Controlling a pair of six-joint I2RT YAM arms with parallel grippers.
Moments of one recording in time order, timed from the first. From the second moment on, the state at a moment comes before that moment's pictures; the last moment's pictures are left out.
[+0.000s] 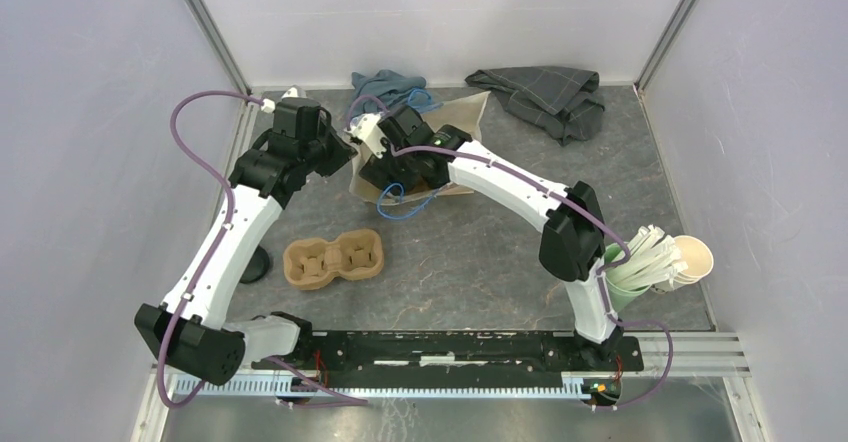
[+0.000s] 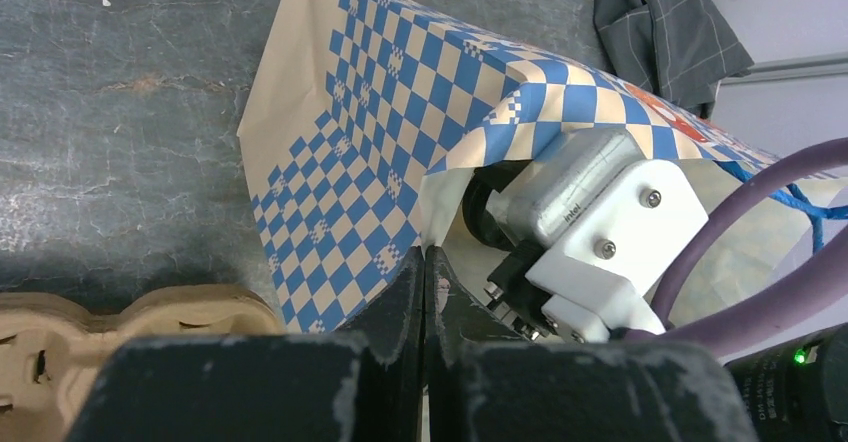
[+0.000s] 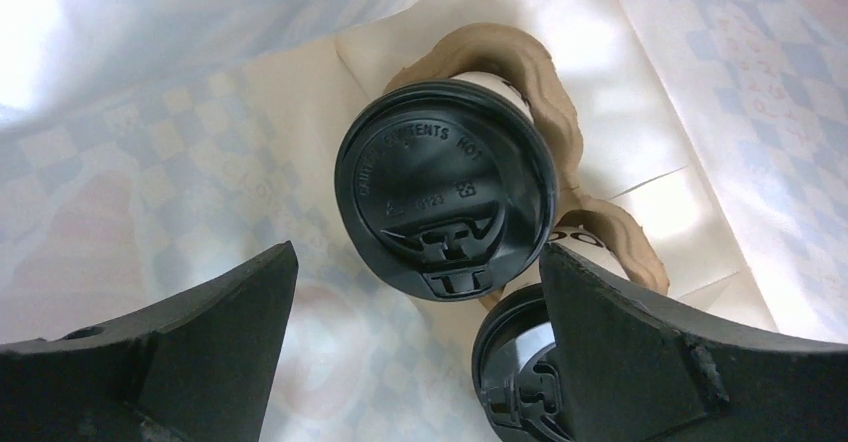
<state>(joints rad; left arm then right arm) -0.33 1.23 1.33 -0.75 -0.10 -0.85 0.88 2.08 1.96 -0.70 0.03 -0.26</state>
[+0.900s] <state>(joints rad) -0.33 1.18 1.24 -0.64 -0.05 -0.89 0.87 1.94 1.84 -0.85 -0.03 -0.24</state>
